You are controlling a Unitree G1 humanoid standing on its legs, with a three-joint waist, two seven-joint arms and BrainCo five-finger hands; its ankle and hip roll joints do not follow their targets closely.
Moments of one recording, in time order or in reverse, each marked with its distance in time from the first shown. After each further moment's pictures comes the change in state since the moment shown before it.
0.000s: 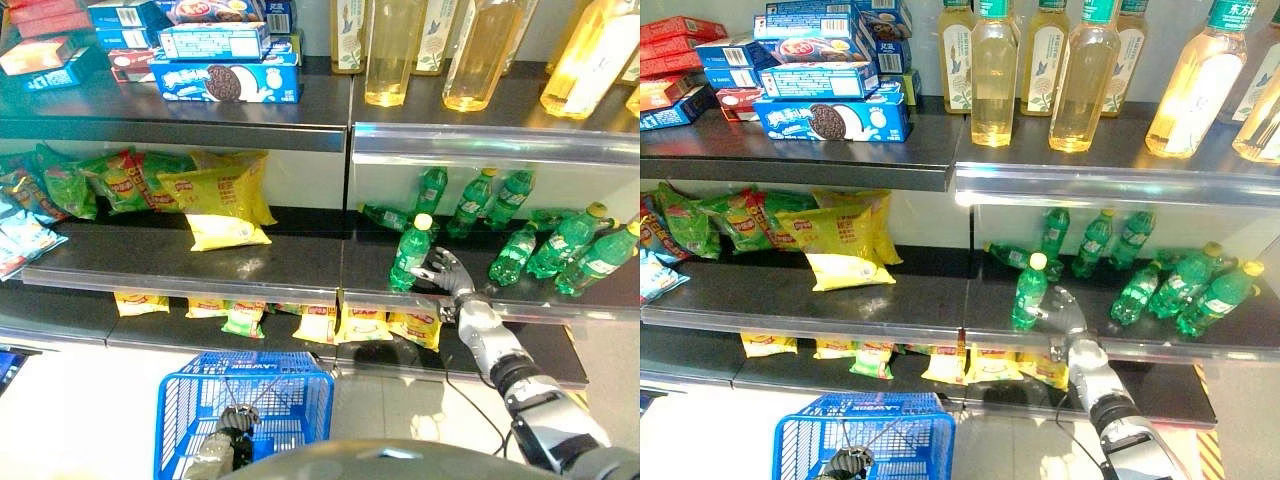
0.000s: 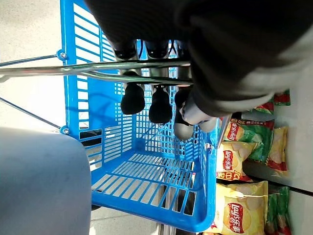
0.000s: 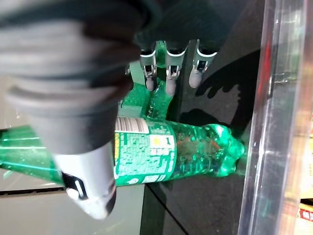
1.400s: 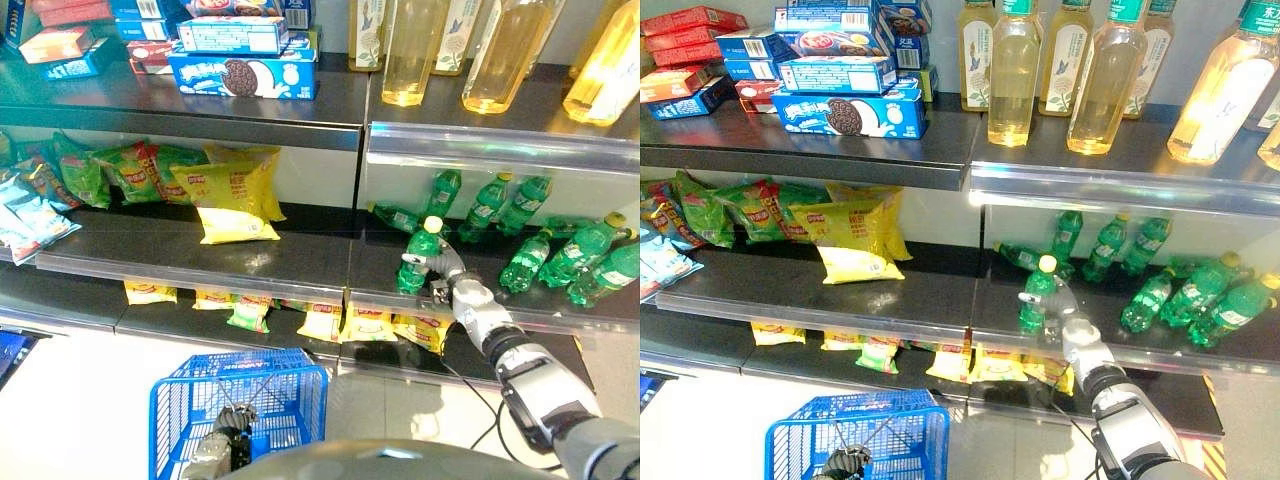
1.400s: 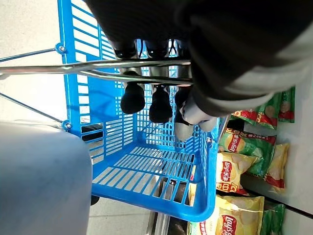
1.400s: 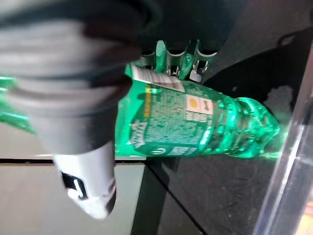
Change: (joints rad) left arm 0.000 0.006 -0.008 0.004 -0.066 -0.002 -0.006; right arm -0.165 0.000 0.068 0.182 0.007 0.015 0.030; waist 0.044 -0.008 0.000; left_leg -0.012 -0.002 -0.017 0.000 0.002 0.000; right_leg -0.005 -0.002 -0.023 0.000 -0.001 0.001
